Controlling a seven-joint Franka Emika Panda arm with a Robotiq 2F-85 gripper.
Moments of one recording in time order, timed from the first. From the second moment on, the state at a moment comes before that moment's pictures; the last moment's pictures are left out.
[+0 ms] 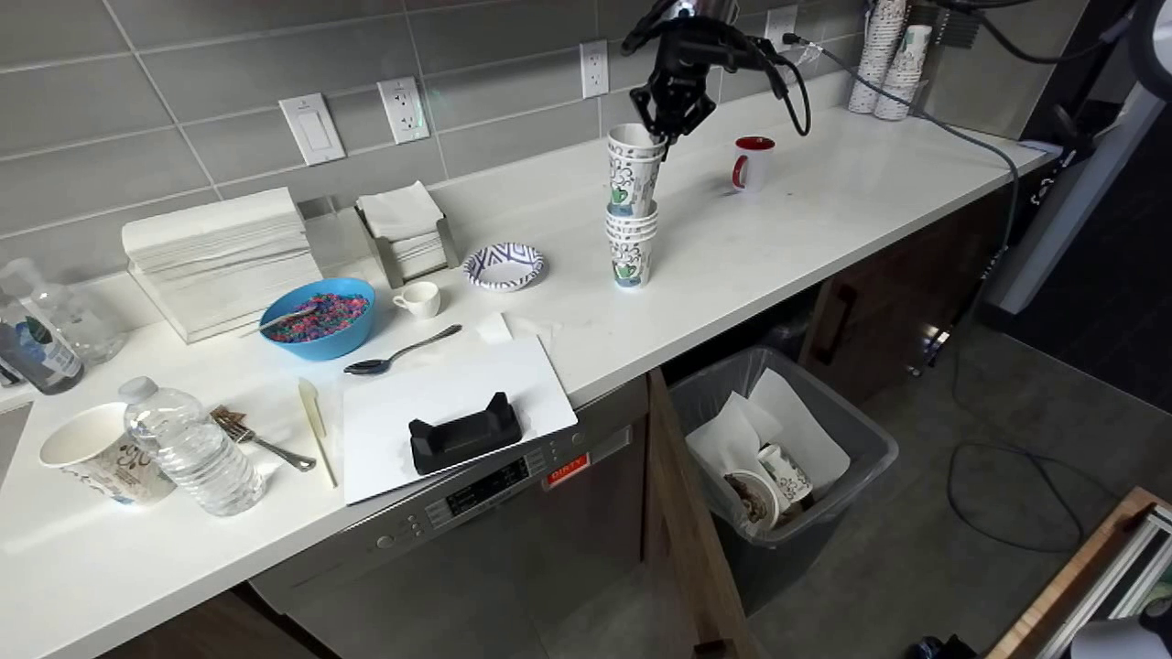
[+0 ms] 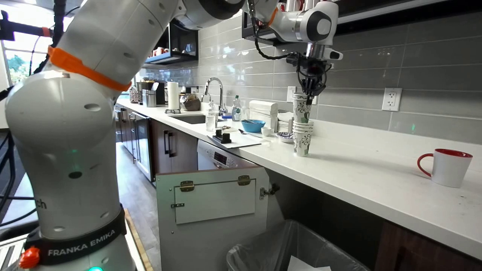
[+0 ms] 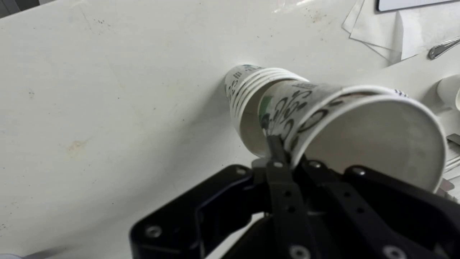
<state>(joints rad) -0.01 0.54 0.02 -1.16 0.16 1.83 0.27</state>
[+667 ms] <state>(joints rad) -0.01 0.58 0.02 -1.11 0.15 1.80 0.27</state>
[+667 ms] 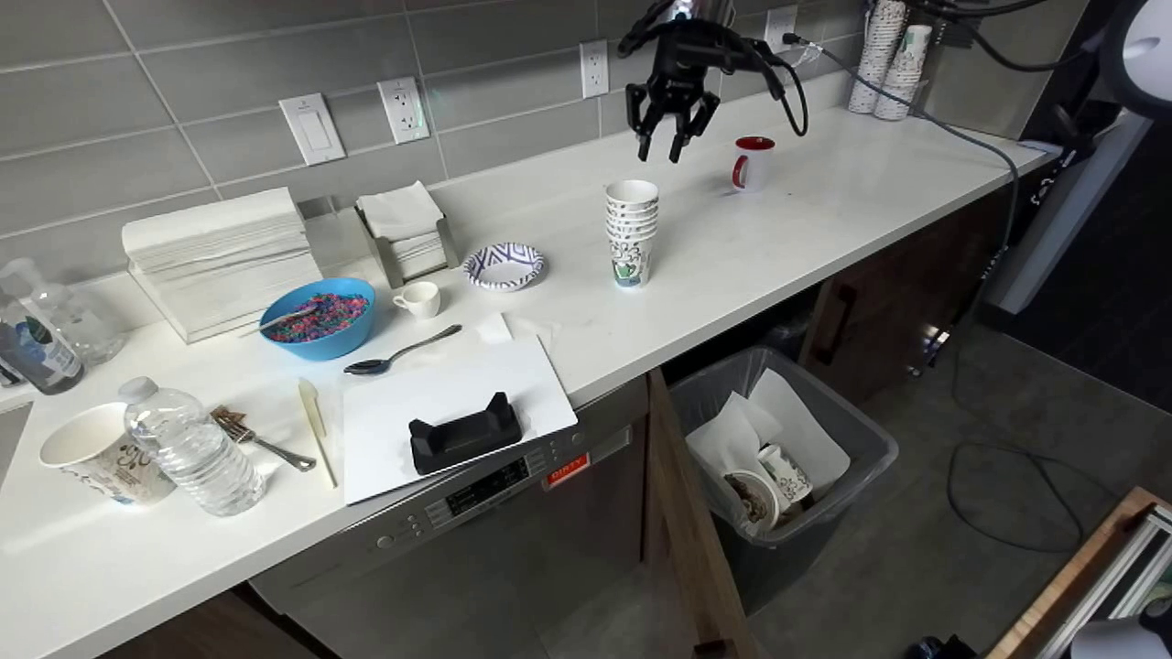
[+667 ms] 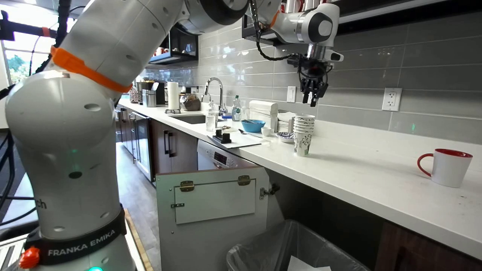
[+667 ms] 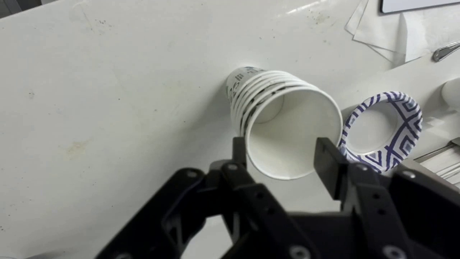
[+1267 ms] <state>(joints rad) 0.00 0.51 0.02 -1.08 0.14 1.80 0.27</state>
